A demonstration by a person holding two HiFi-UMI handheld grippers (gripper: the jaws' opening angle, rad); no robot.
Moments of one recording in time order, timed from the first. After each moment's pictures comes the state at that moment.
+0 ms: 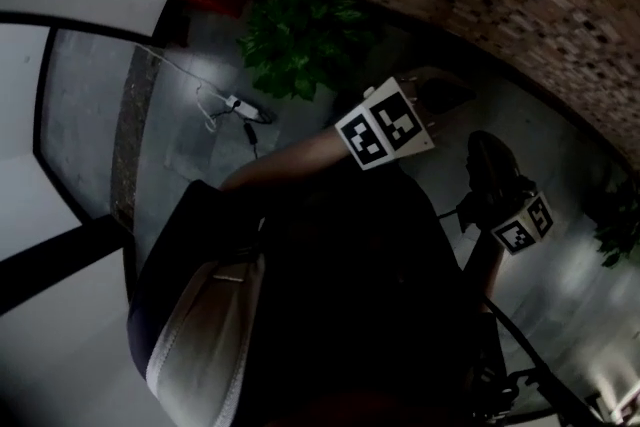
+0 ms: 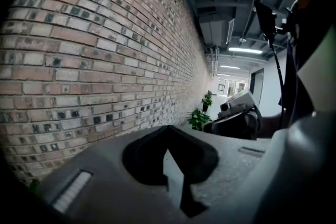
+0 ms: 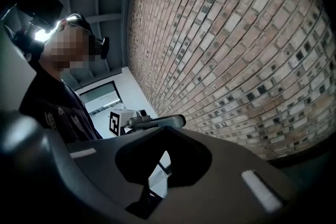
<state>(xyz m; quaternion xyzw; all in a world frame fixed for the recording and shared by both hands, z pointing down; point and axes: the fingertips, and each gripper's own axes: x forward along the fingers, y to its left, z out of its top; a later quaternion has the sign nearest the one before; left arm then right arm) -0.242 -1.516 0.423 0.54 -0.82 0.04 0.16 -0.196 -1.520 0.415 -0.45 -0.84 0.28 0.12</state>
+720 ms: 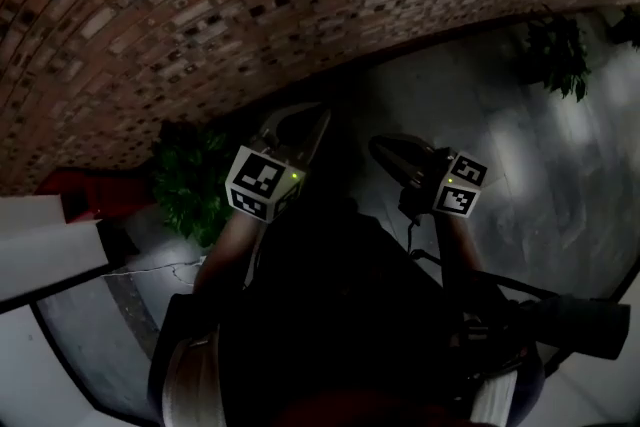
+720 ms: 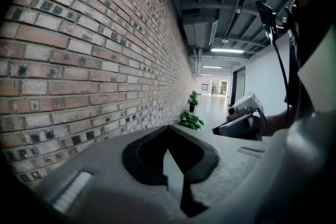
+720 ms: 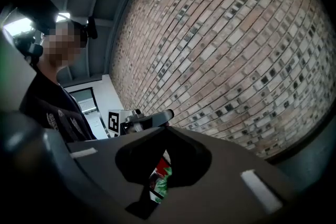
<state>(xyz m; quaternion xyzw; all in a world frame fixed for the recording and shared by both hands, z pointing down) -0.281 -1.577 0.409 0.60 -0.79 0.06 0.13 -0.207 -1.609 0.422 -0.34 -0.89 0.30 0.09</state>
